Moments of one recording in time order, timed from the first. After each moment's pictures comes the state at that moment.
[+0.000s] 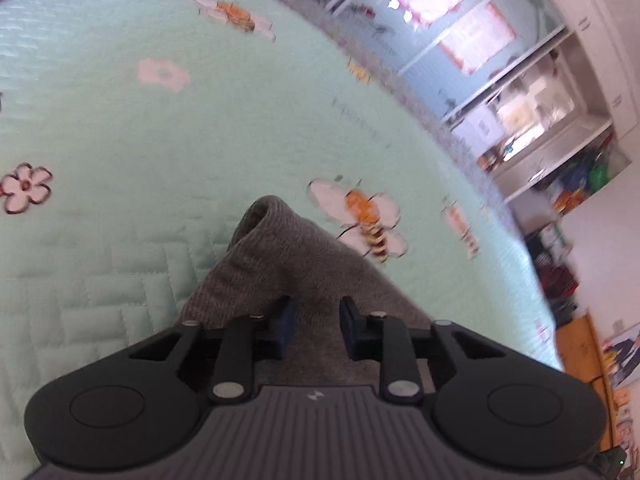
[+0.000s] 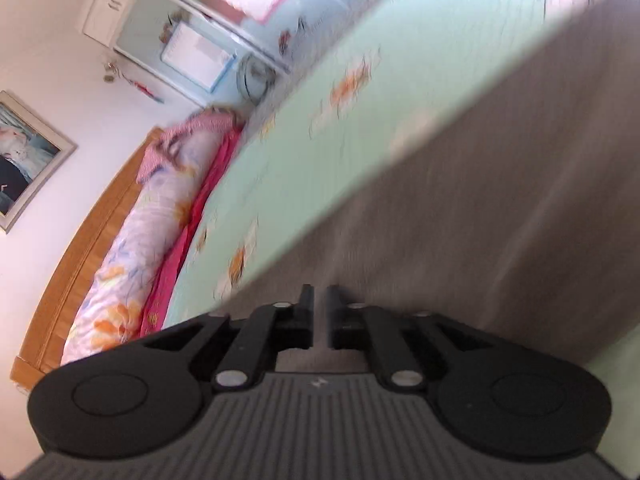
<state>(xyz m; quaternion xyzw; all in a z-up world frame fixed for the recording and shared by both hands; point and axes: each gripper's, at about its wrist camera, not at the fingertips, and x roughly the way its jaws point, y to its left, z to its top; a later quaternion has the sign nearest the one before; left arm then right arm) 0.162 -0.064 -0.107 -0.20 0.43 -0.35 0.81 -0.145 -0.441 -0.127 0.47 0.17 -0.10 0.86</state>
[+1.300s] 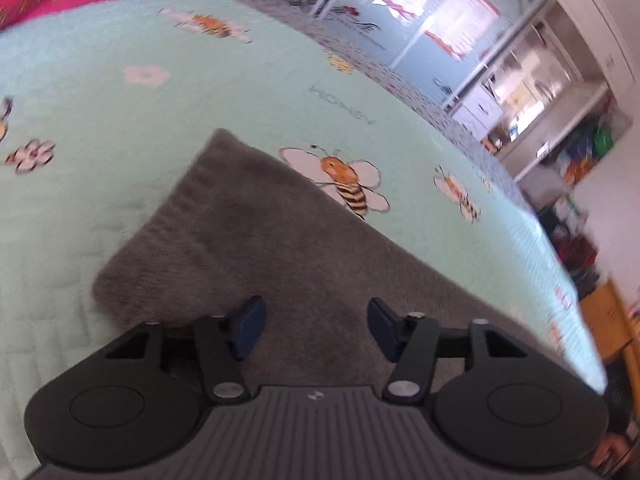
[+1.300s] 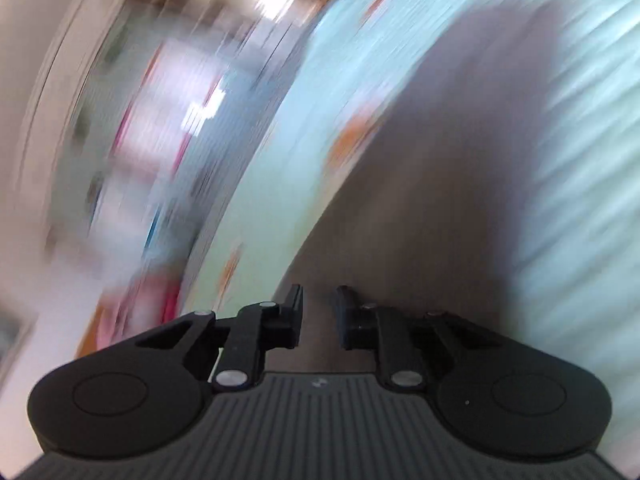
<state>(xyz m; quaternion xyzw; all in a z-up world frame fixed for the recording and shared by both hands) 0.123 -0.080 -0.111 -0.15 0.44 -0.32 0.83 -0.326 -0.561 -0.153 0.57 0.01 -0.33 0.75</state>
